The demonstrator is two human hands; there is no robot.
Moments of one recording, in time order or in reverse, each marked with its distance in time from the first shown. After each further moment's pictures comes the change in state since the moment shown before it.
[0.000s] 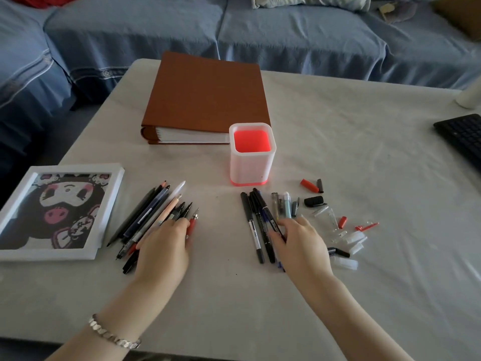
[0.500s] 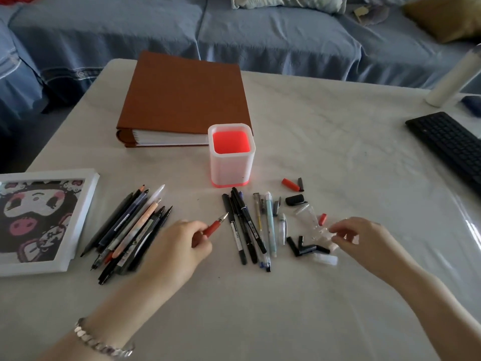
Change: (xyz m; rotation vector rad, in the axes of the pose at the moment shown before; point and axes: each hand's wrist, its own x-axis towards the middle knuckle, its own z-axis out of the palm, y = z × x) left_hand 0.001 0.042 -0.009 -0.365 -0.103 0.095; right_hand 0.008 0.112 -0.075 -0.007 -0.114 0.007
